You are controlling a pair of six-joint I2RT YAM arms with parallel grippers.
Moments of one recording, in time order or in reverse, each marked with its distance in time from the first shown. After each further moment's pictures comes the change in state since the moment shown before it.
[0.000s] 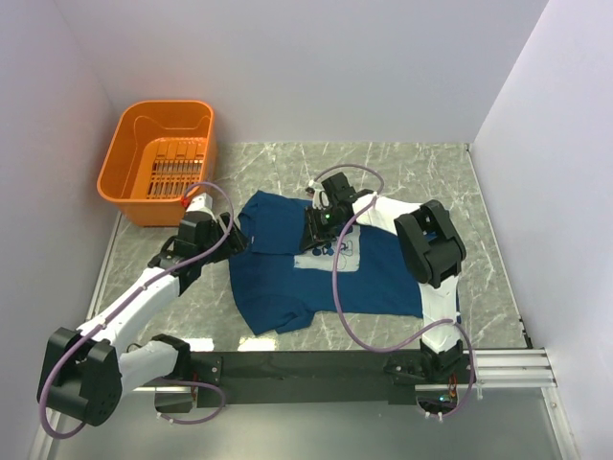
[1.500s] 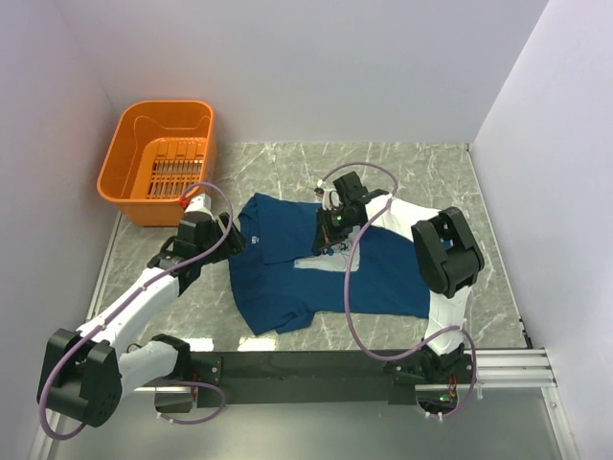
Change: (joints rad) left arm 0.004 -0.008 0.000 -0.013 -0.016 0.003; right arm -0.037 -0.135 -0.095 -0.066 0.021 -0.121
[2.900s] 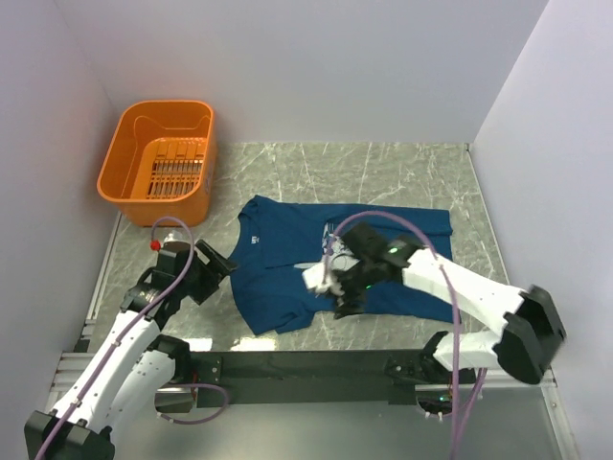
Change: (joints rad) left arm 0.040 -0.390 -0.098 -0.391 0.088 -0.379; right arm 0.245 -0.698 -0.365 -0.406 -0.150 -1.186
